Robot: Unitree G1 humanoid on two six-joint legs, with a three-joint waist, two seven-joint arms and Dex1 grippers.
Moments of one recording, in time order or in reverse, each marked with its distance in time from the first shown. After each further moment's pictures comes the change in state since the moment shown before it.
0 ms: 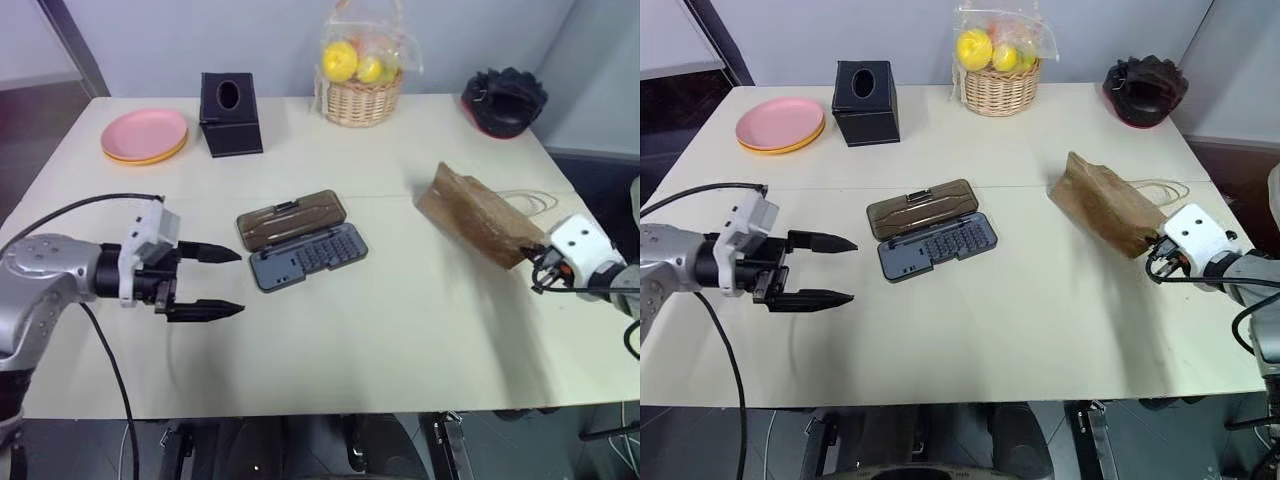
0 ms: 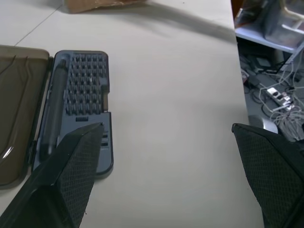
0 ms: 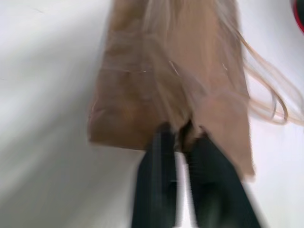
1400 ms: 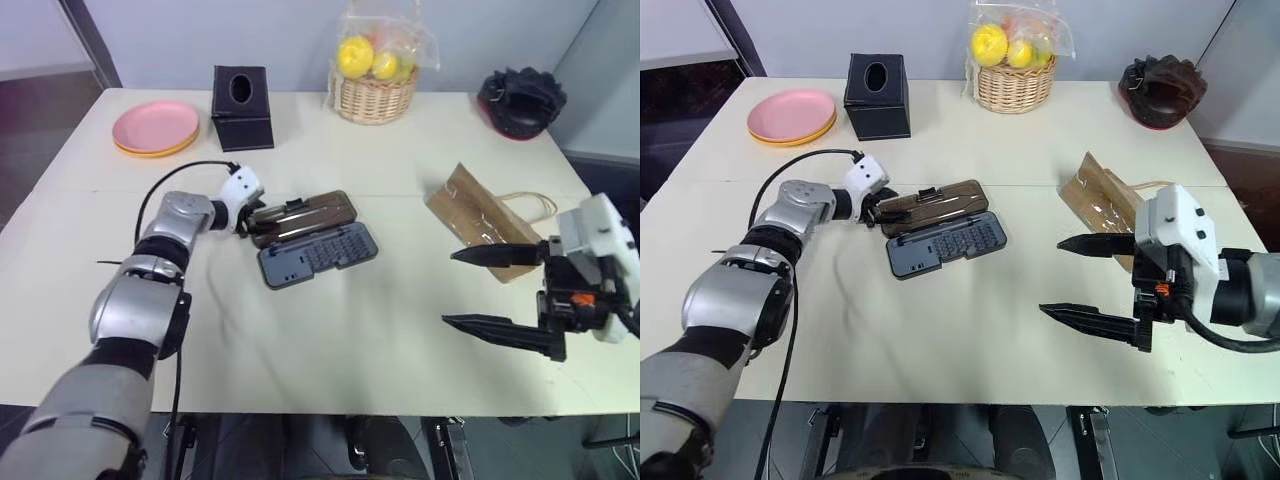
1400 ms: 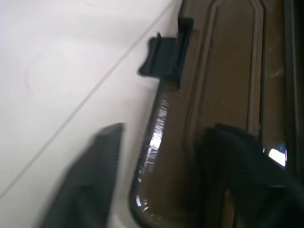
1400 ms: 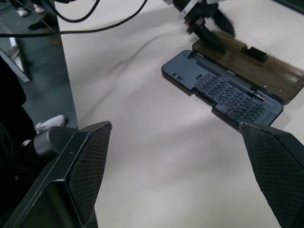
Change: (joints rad) left arm -0.901 -0.575 -0.312 1.630 0.792 -0.744 0.380; right arm 0.126 -0.171 -0.458 -0.875 1.022 0.708 0.190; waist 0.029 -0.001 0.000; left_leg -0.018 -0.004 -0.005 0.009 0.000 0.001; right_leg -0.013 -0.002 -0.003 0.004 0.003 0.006
